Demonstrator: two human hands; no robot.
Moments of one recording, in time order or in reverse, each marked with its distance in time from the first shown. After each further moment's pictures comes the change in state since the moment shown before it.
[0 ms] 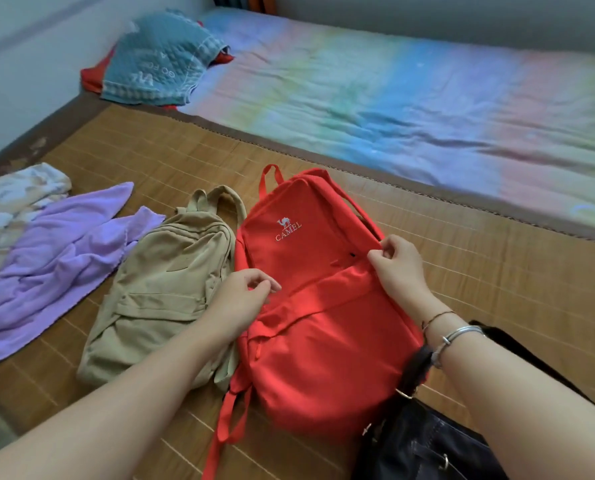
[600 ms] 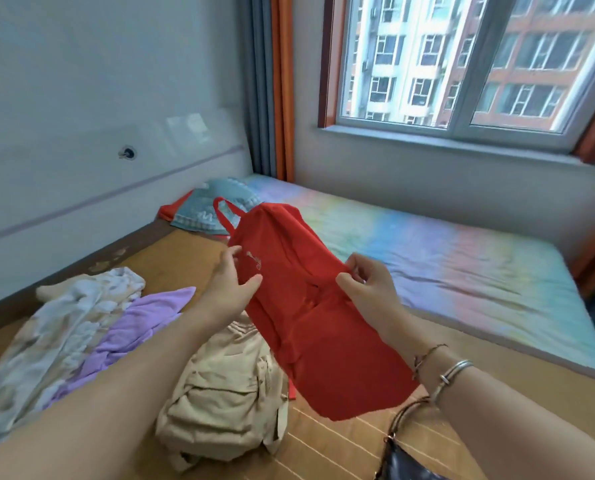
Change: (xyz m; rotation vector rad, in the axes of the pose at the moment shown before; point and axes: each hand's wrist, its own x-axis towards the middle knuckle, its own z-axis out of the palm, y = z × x) left_hand -0.154 0.103 -0.229 -0.033 0.315 0.359; right_hand -0.198 -0.281 -0.080 0.273 -0.053 -0.521
